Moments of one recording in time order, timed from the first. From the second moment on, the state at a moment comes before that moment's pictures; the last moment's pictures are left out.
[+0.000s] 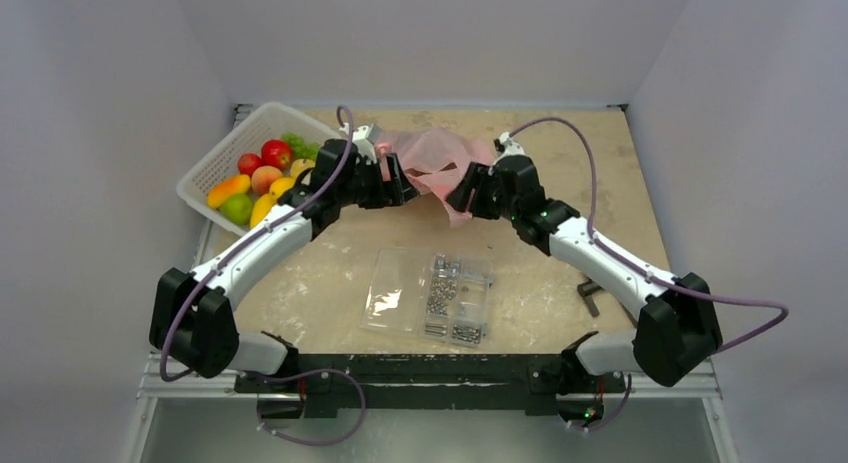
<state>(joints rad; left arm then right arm) -0.49 1.37 1.04 -0.21 0.25 -0.57 0.55 1.36 1.05 -0.20 -0.02 0.70</state>
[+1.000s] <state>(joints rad) -0.59 0.97 0.68 -0.06 0.37 -0.60 0.63 1.30 0.76 -0.04 -0.12 0.45</state>
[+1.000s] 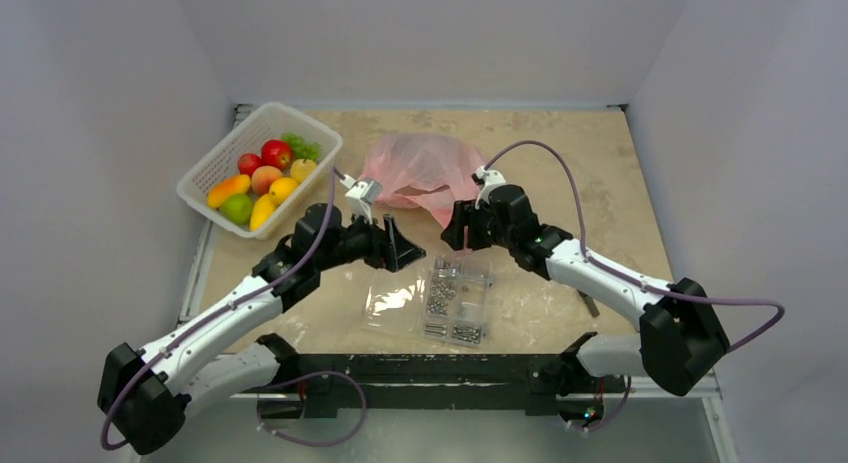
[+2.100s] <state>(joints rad) -0.68 1.52 1.58 -0.96 -0.10 0.34 0.63 1.22 0.79 -0.11 -0.10 0.39</state>
